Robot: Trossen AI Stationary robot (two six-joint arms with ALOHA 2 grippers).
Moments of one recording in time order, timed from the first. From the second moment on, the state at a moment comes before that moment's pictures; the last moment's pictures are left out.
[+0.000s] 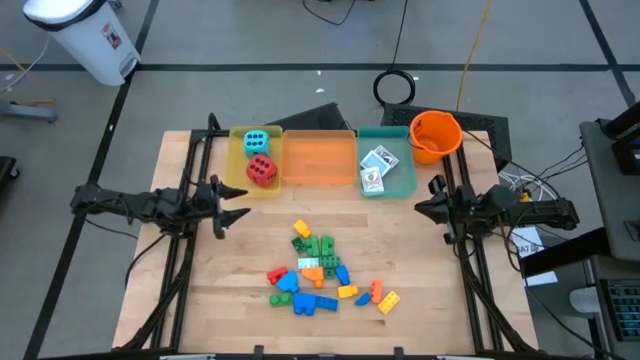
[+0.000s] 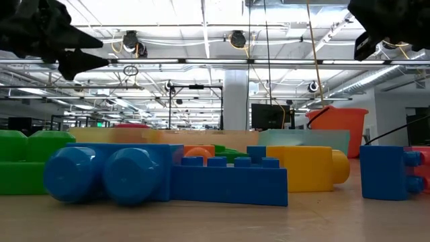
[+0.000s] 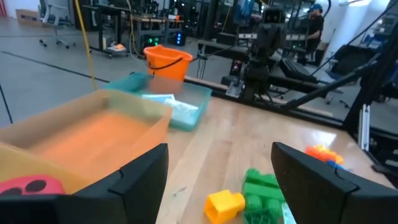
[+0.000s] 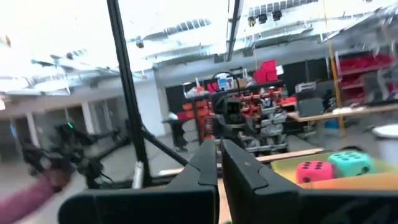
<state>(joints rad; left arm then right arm) -0.18 0.16 0.17 -0.08 -0.38 -0.22 0.07 0.01 0.09 0.26 0.00 0.22</state>
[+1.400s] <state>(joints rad) -0.18 0.02 0.17 -0.26 -0.42 -0.27 0.78 1.23 0.26 0.51 0.29 0.23</state>
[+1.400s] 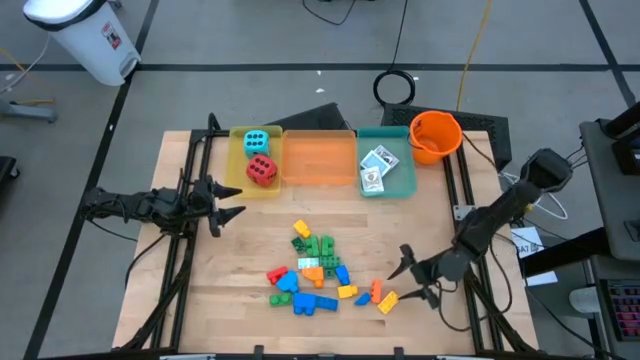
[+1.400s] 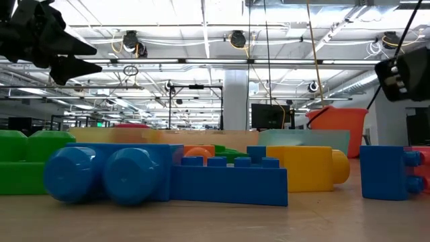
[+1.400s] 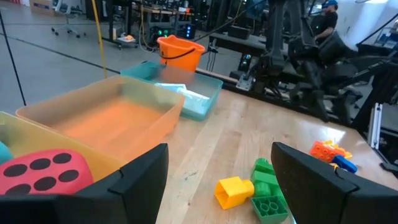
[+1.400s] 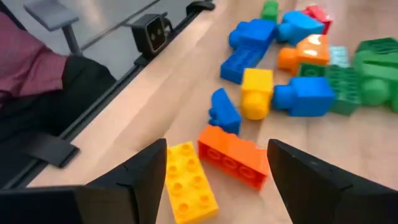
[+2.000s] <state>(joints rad) -0.18 0.02 0.17 -0.26 -0.42 -0.27 0.77 1.60 0.31 0.67 0.18 0.17</state>
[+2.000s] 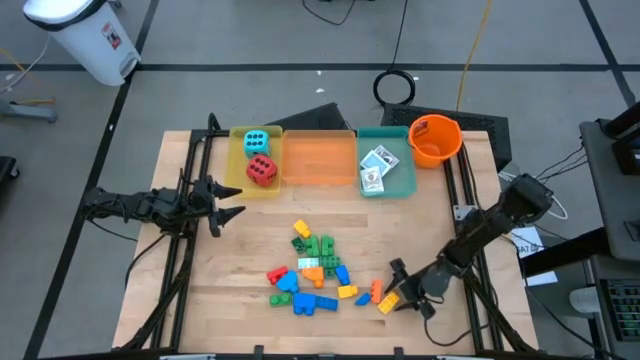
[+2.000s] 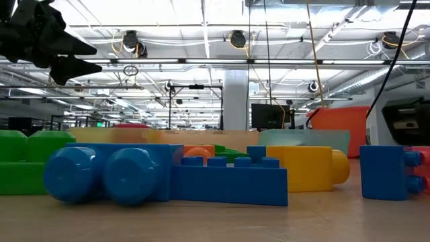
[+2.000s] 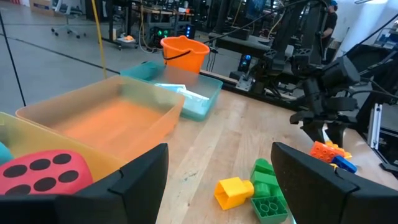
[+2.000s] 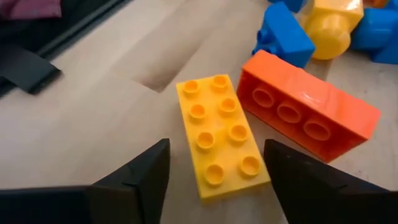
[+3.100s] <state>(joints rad) -0.18 0.02 0.17 -0.20 -0.42 -0.25 0.45 1.09 0.31 0.67 0.29 0.08</state>
